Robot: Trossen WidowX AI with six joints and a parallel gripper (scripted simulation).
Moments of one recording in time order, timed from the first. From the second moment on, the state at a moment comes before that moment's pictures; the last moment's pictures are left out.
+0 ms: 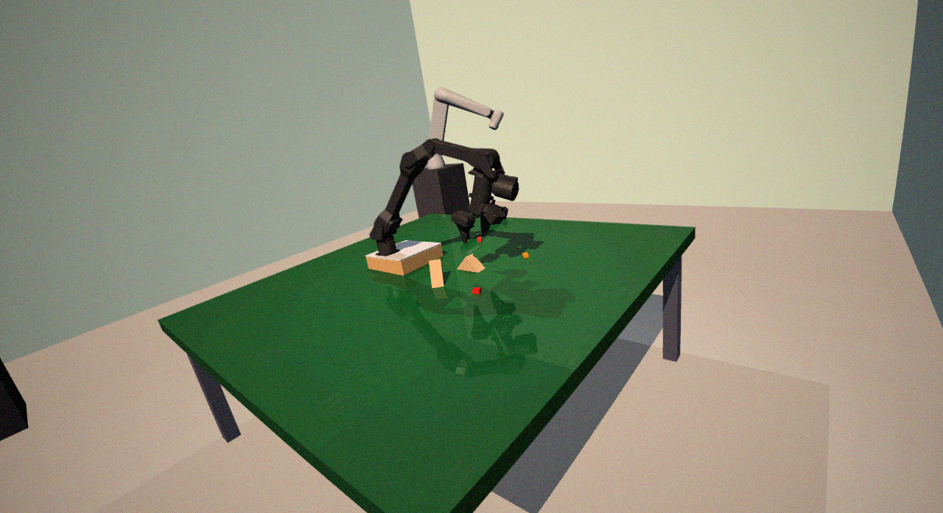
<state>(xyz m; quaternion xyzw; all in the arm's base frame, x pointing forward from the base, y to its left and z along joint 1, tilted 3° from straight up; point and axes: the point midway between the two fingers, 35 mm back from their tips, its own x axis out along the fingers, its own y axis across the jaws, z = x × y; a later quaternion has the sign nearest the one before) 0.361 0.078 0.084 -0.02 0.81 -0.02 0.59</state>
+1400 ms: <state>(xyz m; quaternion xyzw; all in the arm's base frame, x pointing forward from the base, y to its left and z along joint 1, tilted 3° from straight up) 0.331 0.075 -0.009 0.02 0.83 0.01 0.56</state>
